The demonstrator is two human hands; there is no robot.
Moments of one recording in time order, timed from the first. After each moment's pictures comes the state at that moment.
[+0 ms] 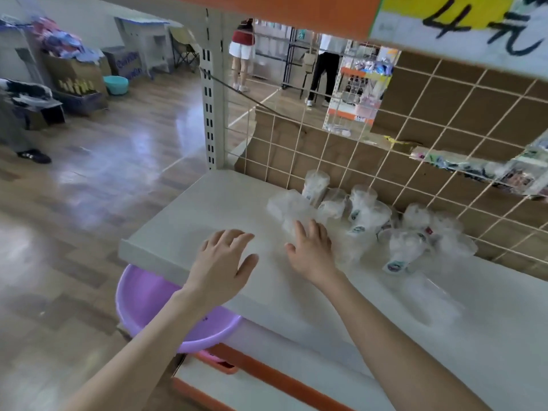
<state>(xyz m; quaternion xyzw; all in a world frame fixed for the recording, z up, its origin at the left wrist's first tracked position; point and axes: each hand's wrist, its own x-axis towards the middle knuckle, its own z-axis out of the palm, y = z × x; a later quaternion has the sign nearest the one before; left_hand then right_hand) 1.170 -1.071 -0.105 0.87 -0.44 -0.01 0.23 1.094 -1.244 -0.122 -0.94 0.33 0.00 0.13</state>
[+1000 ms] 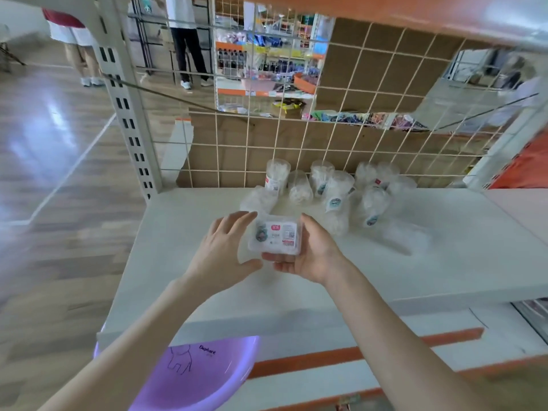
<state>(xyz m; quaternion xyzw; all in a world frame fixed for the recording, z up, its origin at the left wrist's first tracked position) 1.270 -1.107 -0.109 0.68 -0.67 -0.10 0.29 1.112 -1.189 -0.090 -0.38 0.44 -0.21 0.79</state>
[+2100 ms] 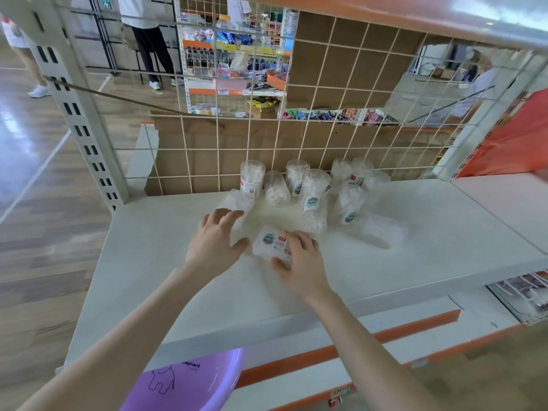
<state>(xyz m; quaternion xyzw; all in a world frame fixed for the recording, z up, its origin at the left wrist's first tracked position) 1.260 -1.162 -0.124 0.72 -0.63 -0.10 0.28 1.083 -1.187 -0.145 -0.81 0.53 -0.22 0.16</state>
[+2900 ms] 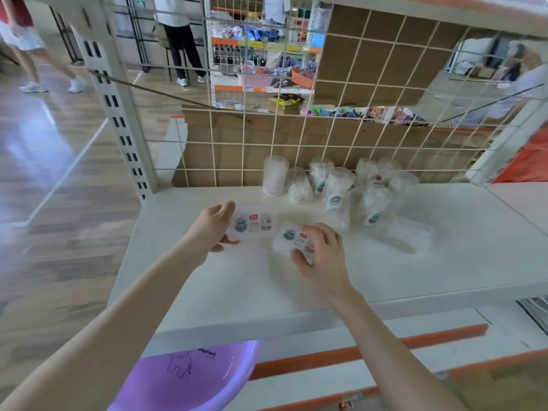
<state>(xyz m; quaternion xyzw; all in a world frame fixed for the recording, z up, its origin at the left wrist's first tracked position) 1.286 -1.151 -0.092 0.72 -0.33 -0.43 0.43 1.082 -1.189 -0.142 -0.82 0.50 -0.26 0.14</state>
